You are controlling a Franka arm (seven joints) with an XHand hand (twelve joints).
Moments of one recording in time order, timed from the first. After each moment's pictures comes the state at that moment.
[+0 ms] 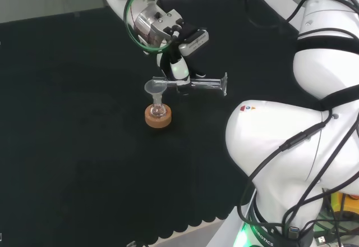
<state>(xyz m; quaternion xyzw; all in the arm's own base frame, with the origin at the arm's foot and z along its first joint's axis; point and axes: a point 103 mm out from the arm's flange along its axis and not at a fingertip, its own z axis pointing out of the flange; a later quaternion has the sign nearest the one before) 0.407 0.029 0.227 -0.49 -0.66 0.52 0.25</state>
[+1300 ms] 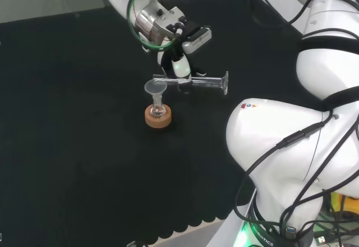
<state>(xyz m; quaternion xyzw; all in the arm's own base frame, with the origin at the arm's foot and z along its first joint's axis) 0.405 0.020 0.234 -0.48 -0.67 0.50 0.25</state>
